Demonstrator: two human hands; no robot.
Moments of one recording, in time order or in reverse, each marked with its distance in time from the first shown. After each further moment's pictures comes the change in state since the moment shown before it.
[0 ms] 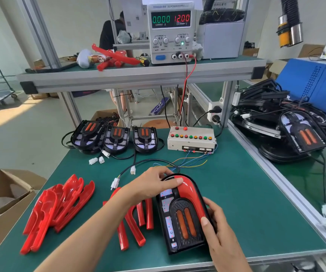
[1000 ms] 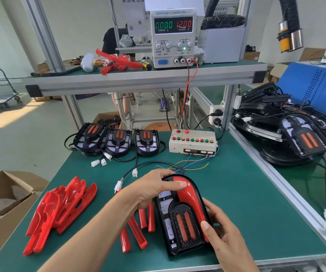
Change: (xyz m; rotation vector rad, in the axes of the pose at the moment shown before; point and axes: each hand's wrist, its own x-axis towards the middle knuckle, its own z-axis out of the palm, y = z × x) left_hand -0.016 0.022 0.004 -0.514 -0.136 -0.023; right_hand 0.007 0.005 -0.008 0.158 -0.049 -0.066
